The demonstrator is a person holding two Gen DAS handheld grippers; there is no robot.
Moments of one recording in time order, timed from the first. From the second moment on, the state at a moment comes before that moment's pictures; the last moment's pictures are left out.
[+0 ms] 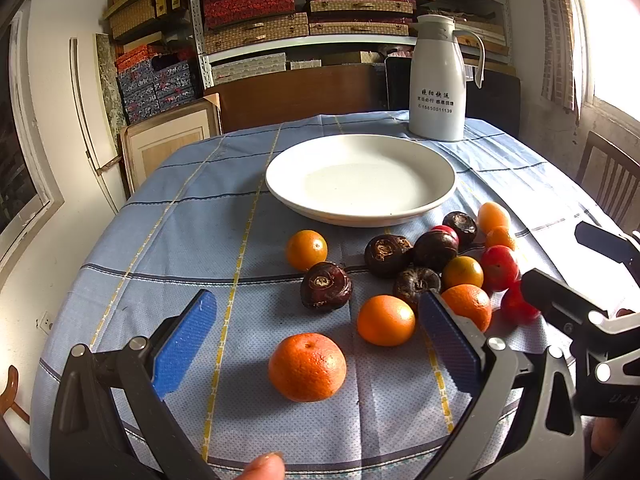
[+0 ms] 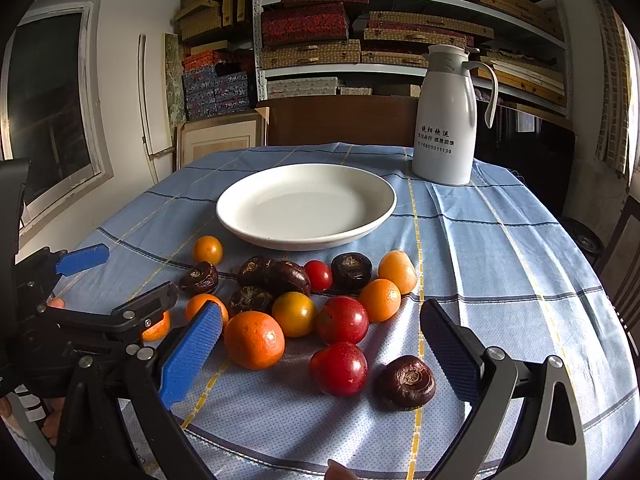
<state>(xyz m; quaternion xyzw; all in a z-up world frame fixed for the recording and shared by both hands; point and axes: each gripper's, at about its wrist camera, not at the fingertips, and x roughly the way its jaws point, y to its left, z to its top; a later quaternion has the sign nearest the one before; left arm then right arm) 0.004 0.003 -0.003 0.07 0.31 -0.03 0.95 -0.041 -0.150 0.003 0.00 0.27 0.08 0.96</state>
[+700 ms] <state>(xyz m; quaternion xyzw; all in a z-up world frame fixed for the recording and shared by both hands) 0.004 0.002 -0.006 0.07 0.31 -0.03 0.95 -0.041 -0.150 0.003 0.00 0.27 0.08 0.96</state>
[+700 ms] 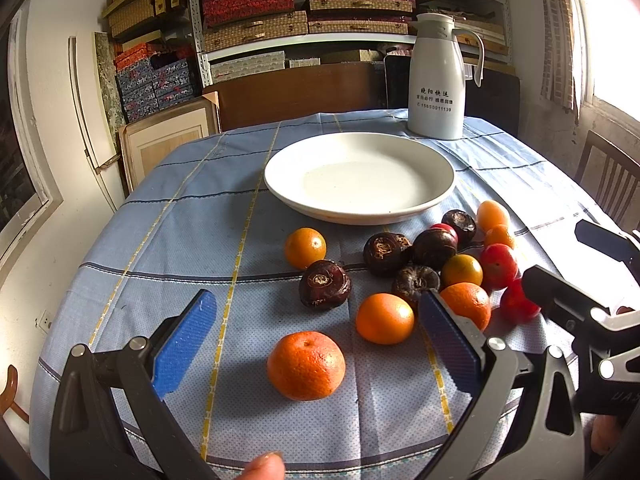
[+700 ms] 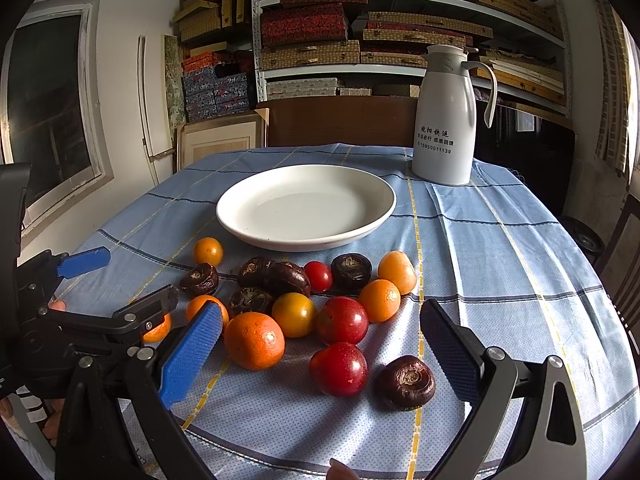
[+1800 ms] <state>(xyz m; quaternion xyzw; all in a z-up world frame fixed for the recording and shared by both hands) 0.004 0.002 -0.007 0.07 0.32 -0.03 0.95 -0.040 -0.150 0.003 0.00 0.27 0.08 0.96</state>
